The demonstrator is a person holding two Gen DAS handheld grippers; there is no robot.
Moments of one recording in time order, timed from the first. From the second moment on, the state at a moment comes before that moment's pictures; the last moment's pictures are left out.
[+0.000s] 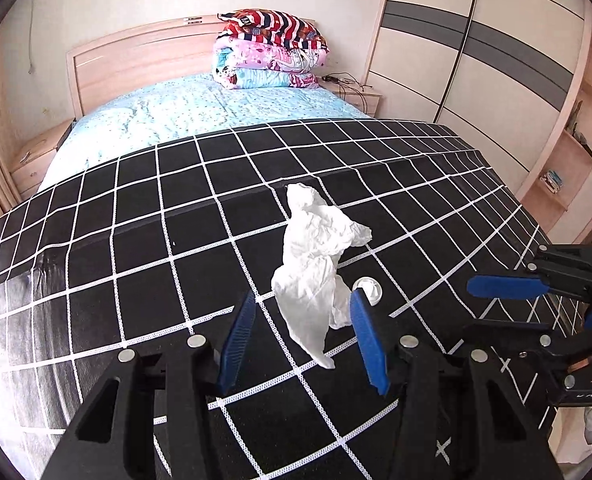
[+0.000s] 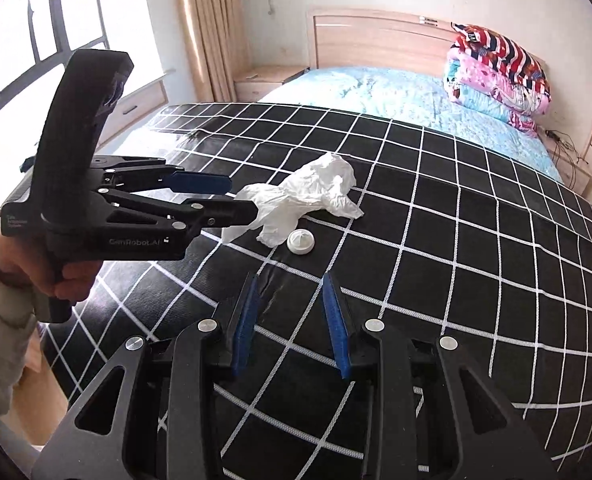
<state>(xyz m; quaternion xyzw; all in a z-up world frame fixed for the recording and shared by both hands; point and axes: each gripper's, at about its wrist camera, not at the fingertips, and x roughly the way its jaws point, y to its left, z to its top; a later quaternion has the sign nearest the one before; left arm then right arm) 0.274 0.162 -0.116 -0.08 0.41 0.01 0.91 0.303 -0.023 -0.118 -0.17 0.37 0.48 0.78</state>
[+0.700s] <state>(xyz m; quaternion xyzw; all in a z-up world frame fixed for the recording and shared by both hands) 0.294 0.174 -0.126 -0.10 0.42 -0.02 0.90 0.330 0.015 -0.143 -0.19 0.40 0.47 0.76</state>
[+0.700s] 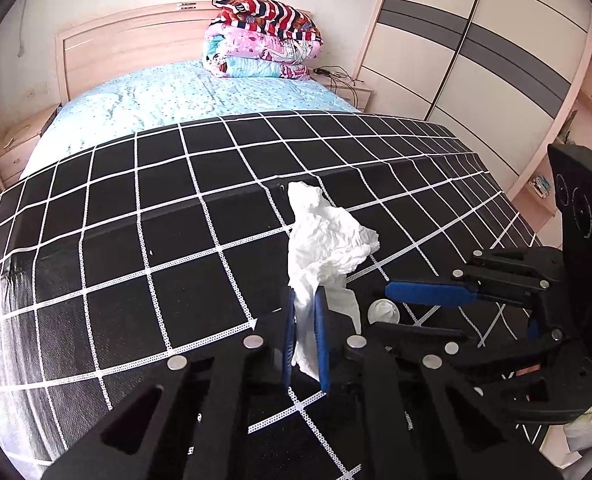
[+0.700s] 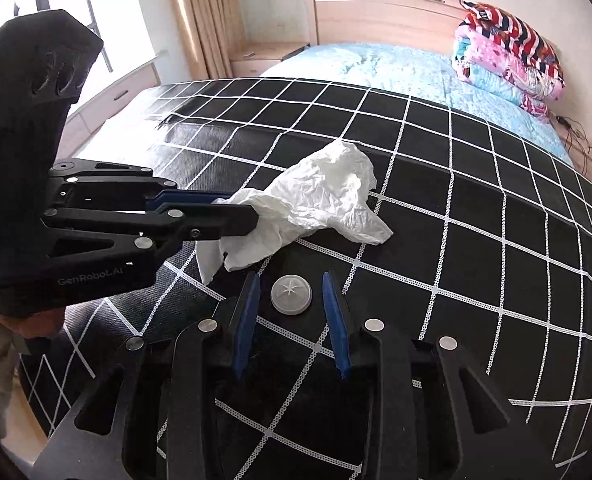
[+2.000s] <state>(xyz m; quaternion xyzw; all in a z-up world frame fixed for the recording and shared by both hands) 0.131 0.040 -0.022 0.01 0.34 -0.02 0.94 0.217 -0.081 -0.043 -0.19 0.28 0.50 0.80</state>
